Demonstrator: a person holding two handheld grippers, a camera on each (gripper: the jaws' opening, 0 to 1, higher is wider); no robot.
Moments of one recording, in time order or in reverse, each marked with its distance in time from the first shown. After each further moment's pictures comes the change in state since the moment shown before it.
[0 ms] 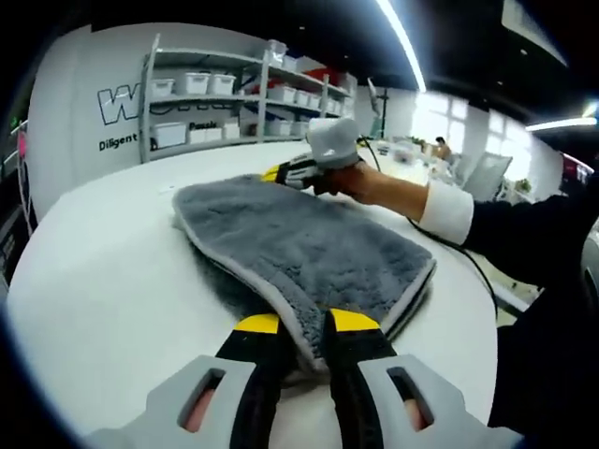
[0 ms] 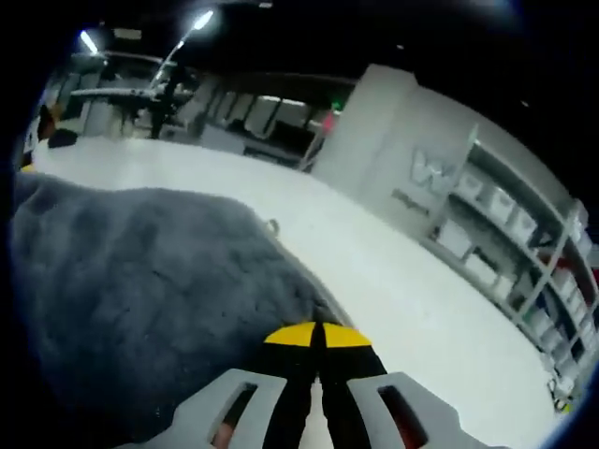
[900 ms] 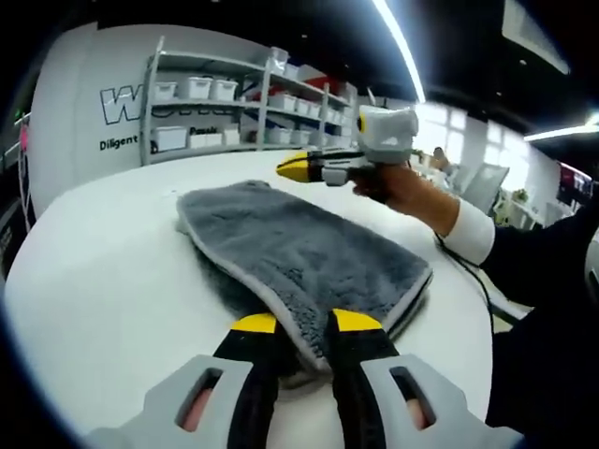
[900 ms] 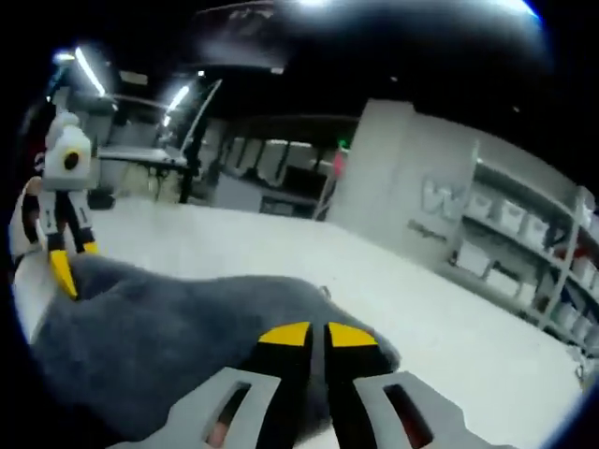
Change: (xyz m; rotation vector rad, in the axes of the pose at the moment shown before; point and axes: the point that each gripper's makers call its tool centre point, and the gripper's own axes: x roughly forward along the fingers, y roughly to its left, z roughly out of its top) left arm -0.004 0.004 0.009 -0.022 -0.042 -0.010; right arm -0.091 0.067 0.066 0.147 -0.213 0.137
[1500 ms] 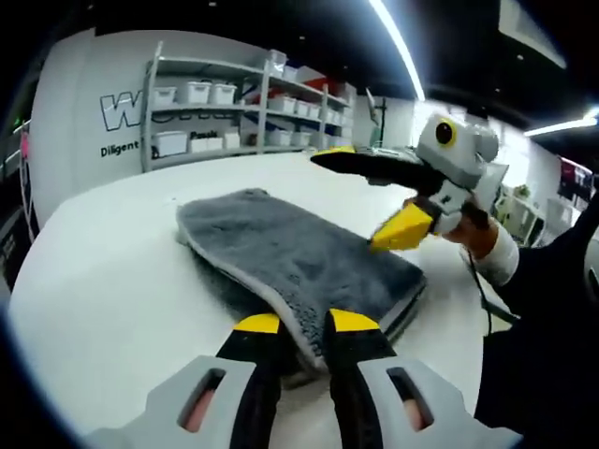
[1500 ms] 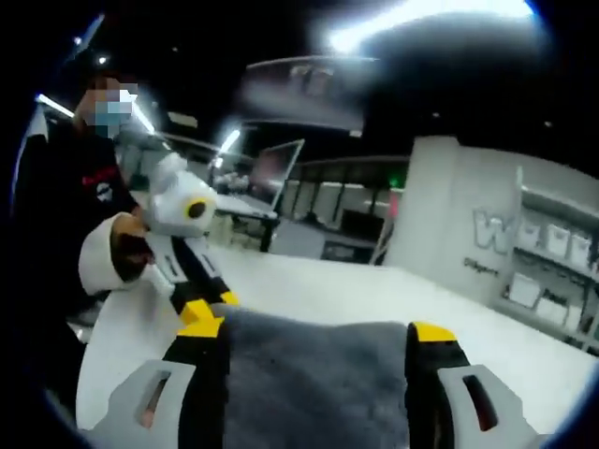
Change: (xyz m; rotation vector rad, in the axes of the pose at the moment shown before) left arm -0.011 -0.013 0.008 0.027 -0.007 0.011; right arm -0.052 0.121 0.043 -0.036 -0.167 0.250
